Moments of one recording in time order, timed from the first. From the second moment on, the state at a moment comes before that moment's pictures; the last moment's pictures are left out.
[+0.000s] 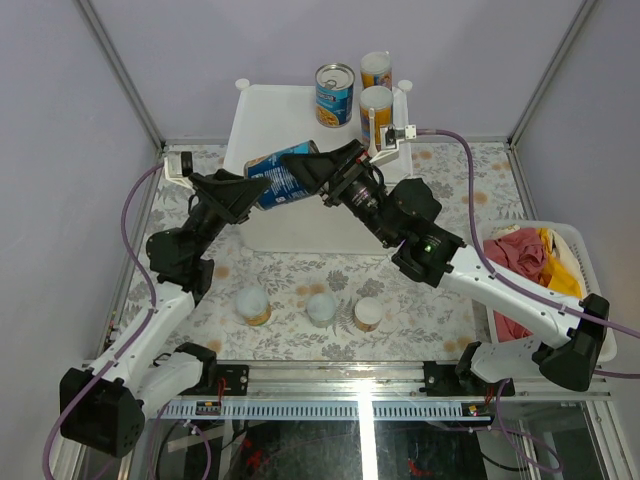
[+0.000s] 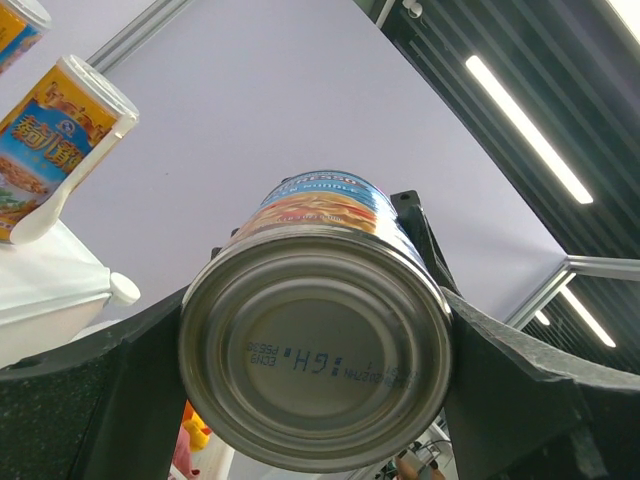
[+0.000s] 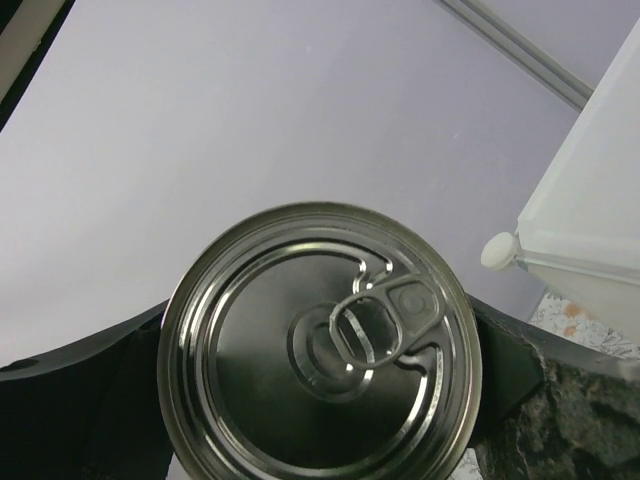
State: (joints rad) left arm -0.30 0.96 0.69 1.03 0.46 -1.48; right arm 0.98 1.31 1.28 0.33 0.19 1.02
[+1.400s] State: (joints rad) left arm -0.32 0.98 0.67 1.01 0.36 -1.47; right arm 0.89 1.45 1.51 0.16 -0.02 0.86
